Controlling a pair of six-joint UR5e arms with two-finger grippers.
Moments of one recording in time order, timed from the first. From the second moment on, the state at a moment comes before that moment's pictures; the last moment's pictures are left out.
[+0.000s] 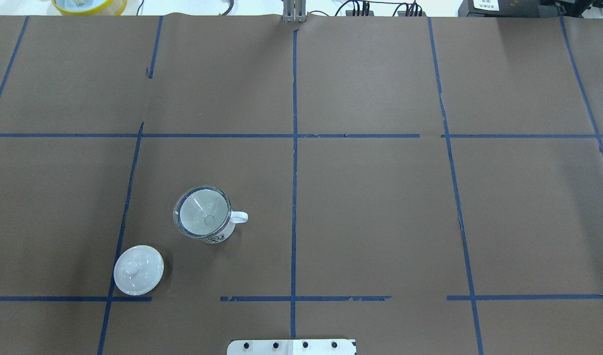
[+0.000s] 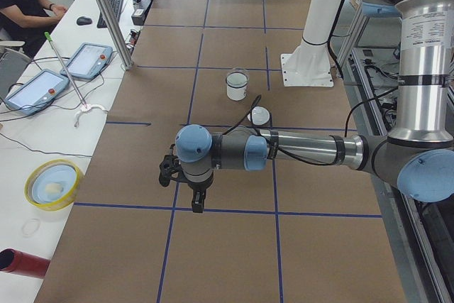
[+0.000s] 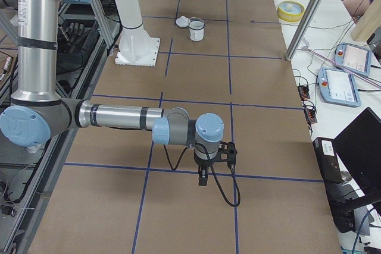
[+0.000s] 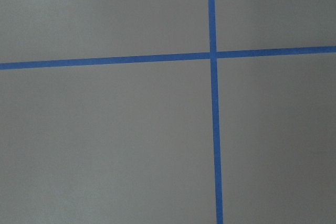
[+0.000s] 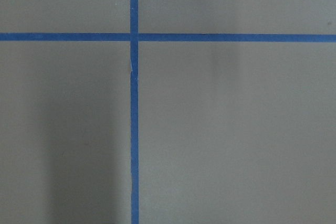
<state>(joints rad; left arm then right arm) -1.61 -1.51 -1.71 -1.52 -2.44 0.05 1.57 -1.68 1.66 -1.57 2.29 0.01</state>
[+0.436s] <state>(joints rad) -1.53 -1.54 -1.76 -1.52 -2.44 -0.15 1.57 -1.68 1.66 -1.57 2.29 0.01</state>
